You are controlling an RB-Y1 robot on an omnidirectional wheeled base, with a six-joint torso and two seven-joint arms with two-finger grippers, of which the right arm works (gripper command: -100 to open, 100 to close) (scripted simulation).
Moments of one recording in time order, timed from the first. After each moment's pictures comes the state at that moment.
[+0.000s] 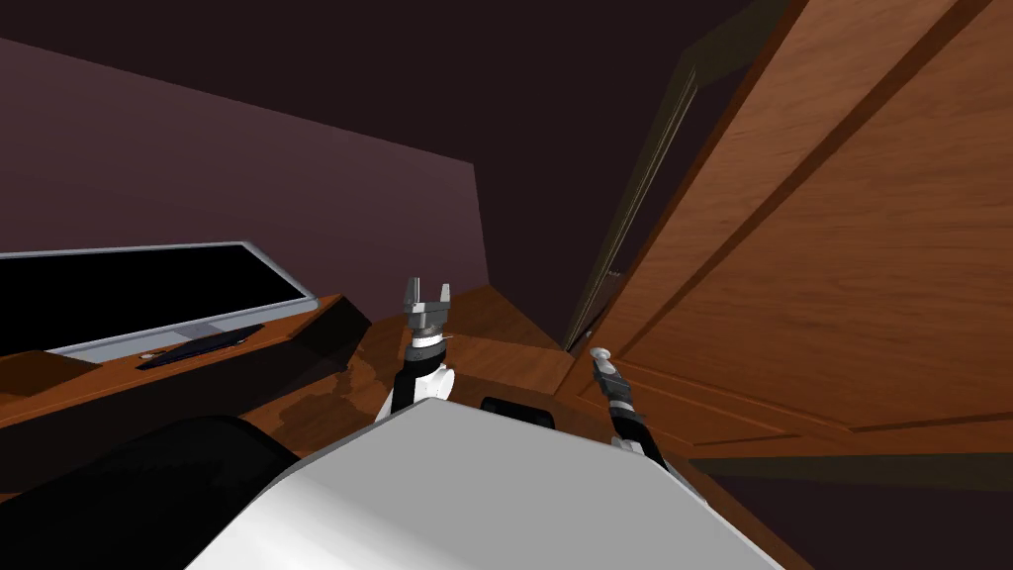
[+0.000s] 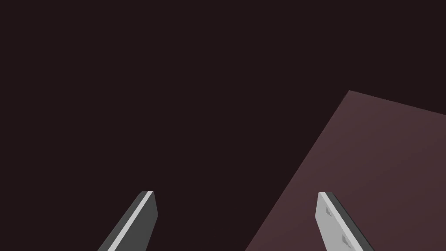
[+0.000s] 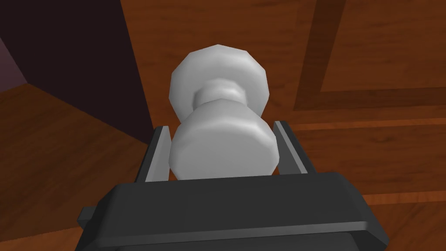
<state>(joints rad) 0.05 -0.43 0.34 -0.73 -0.63 -0.91 -1.60</state>
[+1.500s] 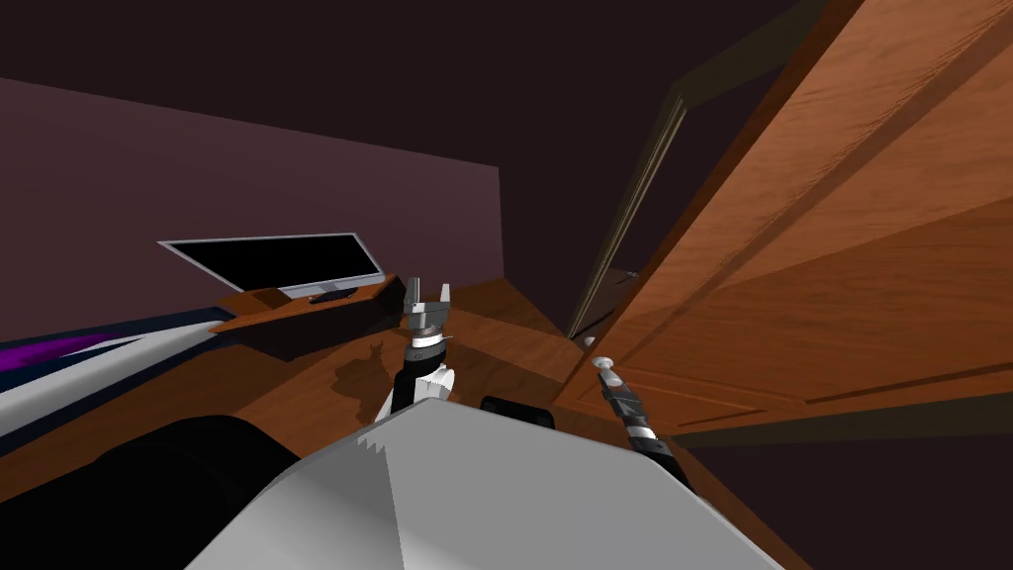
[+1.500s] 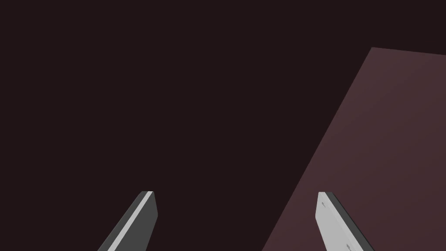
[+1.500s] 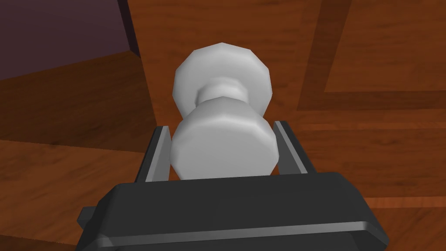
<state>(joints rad) 0.13 -0.56 0.49 -0.74 -0.56 -1.07 -1.76</state>
